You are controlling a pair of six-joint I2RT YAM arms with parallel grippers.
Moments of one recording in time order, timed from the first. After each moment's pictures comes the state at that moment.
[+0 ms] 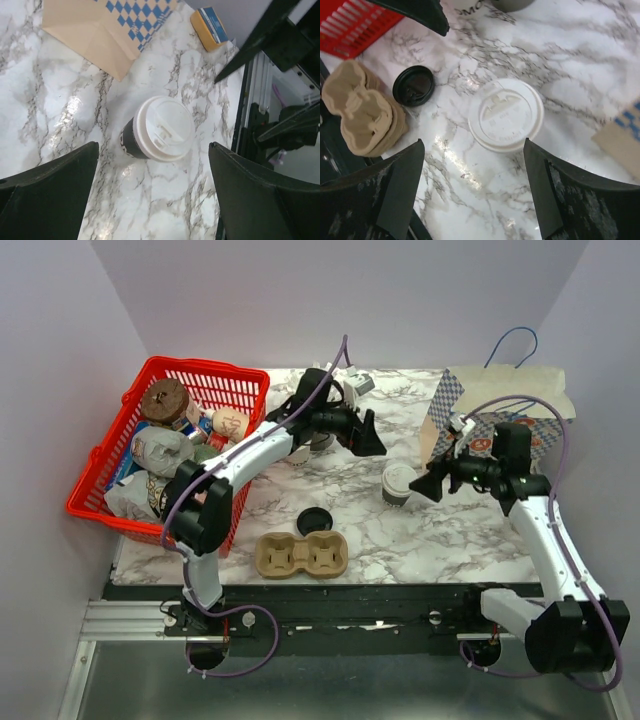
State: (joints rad) left arm -0.59 1.93 1.56 -0.09 0.79 -0.25; right arm -0.03 1.04 0.82 -0.43 -0.87 -0.21
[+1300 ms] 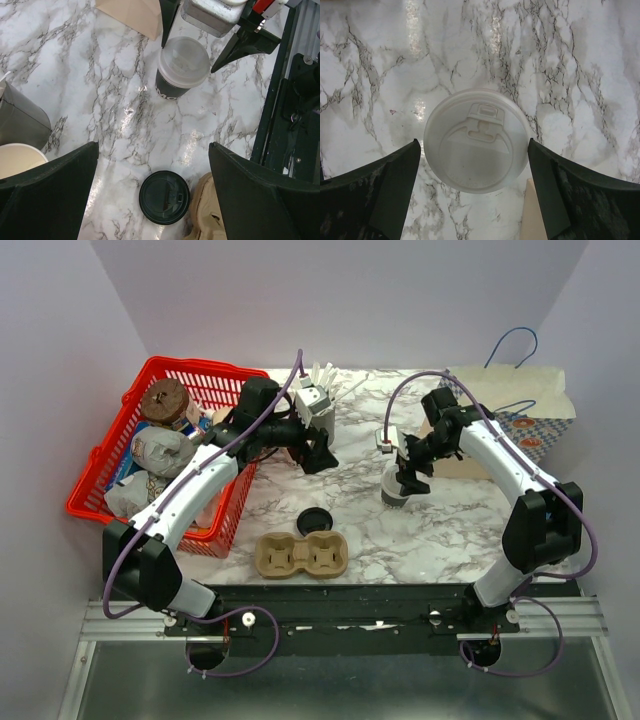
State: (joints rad) left arm -0.46 1.45 1.31 -0.41 0.73 0.17; right arm 0.28 1.65 1.39 -1.07 -0.63 -1.27
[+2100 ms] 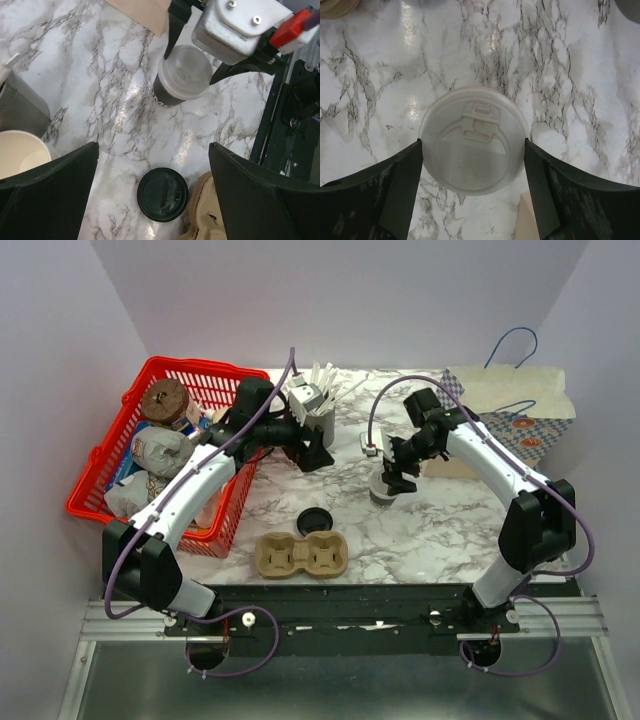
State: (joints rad) left arm -0.44 1.45 1.28 -0.39 0.73 0.13; right arm 0.36 1.66 1.40 -1.01 -0.59 -1.21
